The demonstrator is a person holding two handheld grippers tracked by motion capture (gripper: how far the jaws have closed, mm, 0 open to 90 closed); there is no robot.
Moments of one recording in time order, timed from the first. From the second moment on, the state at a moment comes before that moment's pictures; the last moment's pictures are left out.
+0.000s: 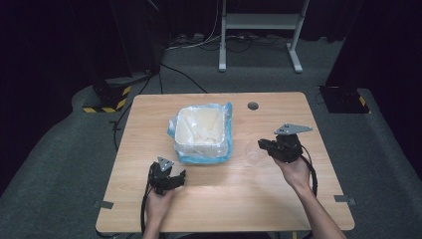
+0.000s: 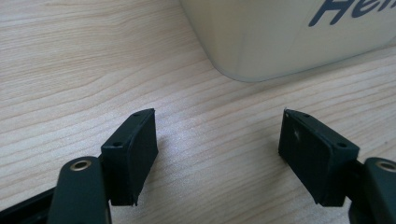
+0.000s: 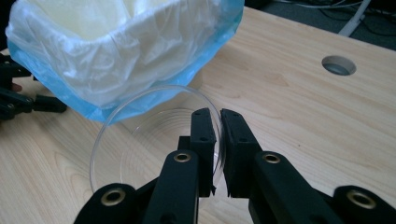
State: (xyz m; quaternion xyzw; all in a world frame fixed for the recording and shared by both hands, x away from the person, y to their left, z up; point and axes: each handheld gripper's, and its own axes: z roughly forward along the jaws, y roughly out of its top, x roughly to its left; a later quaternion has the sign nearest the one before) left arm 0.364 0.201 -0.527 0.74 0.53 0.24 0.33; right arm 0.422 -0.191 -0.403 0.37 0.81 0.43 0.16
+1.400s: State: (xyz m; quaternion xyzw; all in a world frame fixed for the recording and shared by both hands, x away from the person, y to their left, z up) left arm 0.364 0.201 -0.527 0.74 0.53 0.24 0.33; right arm 0.443 -0.176 -0.339 0.35 0.80 0.48 0.14
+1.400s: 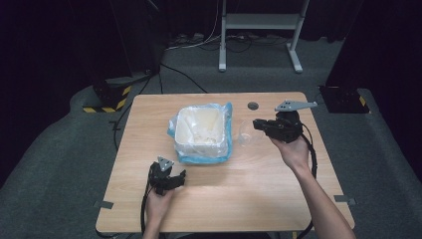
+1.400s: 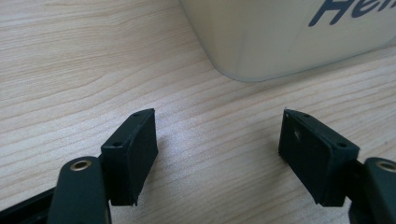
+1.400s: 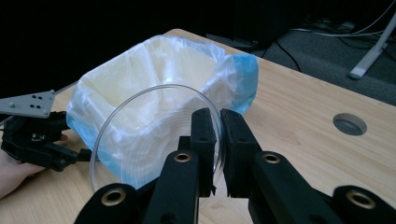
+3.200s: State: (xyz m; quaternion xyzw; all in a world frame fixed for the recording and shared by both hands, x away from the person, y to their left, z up) left arm 0.364 0.201 -0.527 0.74 0.53 0.24 0.33; right arm 0.471 -0.096 -0.316 0.29 0.81 0.50 0.10
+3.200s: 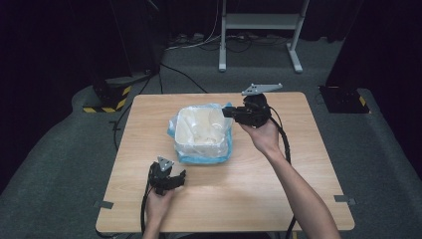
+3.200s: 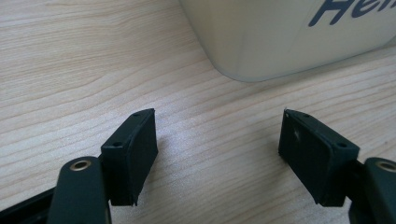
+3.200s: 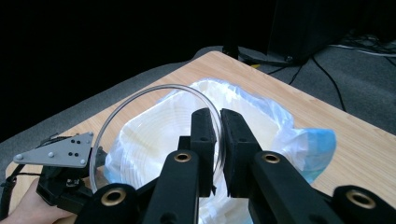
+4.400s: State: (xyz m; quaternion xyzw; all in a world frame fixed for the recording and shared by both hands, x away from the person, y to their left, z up) left arm 0.364 0.201 -0.527 0.74 0.53 0.24 0.33; right arm 0.488 -0.059 -0.356 0.30 0.83 0.46 0.08
